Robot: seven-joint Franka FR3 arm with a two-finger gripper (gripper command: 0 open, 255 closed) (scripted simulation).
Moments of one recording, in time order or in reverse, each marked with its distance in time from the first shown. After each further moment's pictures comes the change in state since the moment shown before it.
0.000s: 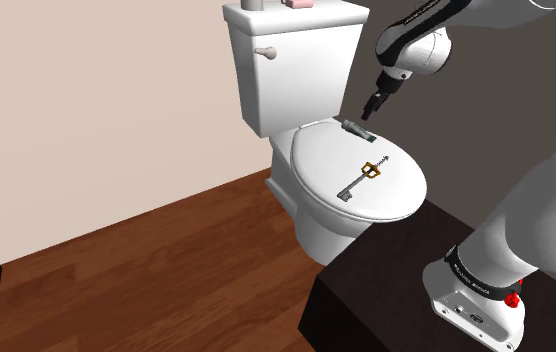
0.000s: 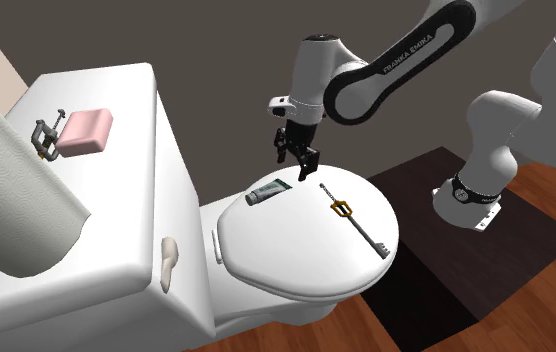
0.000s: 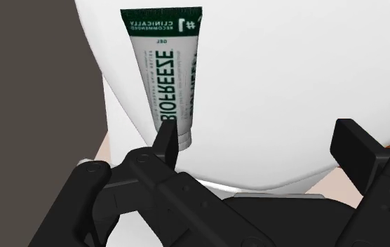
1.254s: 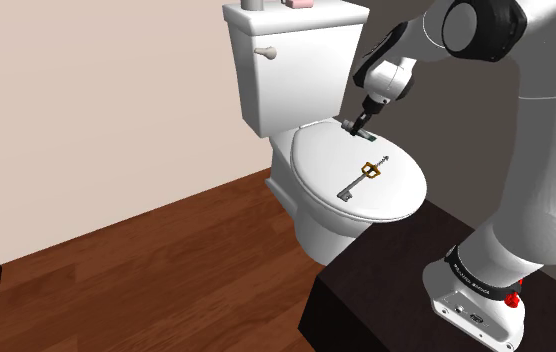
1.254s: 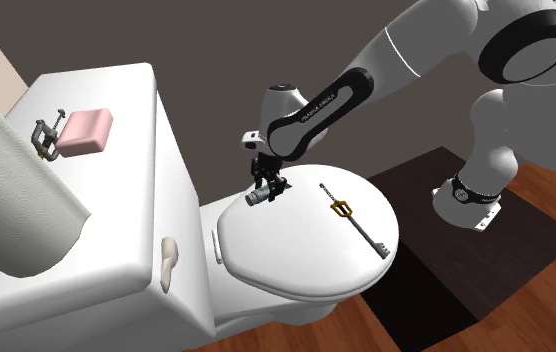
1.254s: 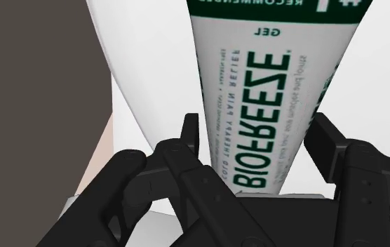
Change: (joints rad) arm -0.202 0.463 0.156 0.297 0.397 0.053 -0.380
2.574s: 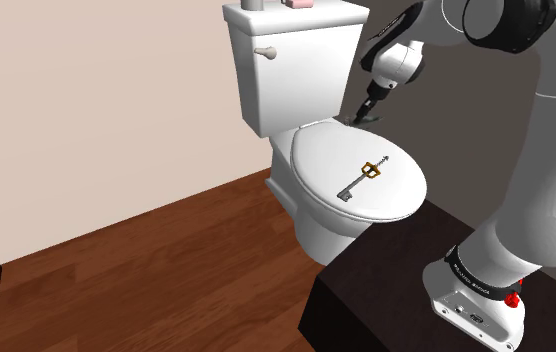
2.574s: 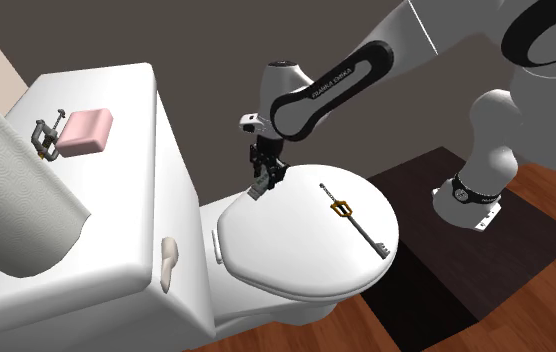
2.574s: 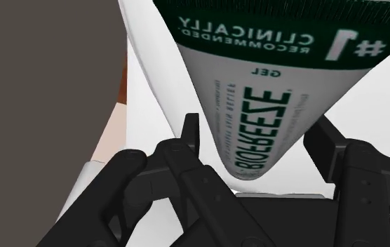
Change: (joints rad) arm 0.045 -0.107 -0.064 -0.006 -0.099 -0.086 0.082
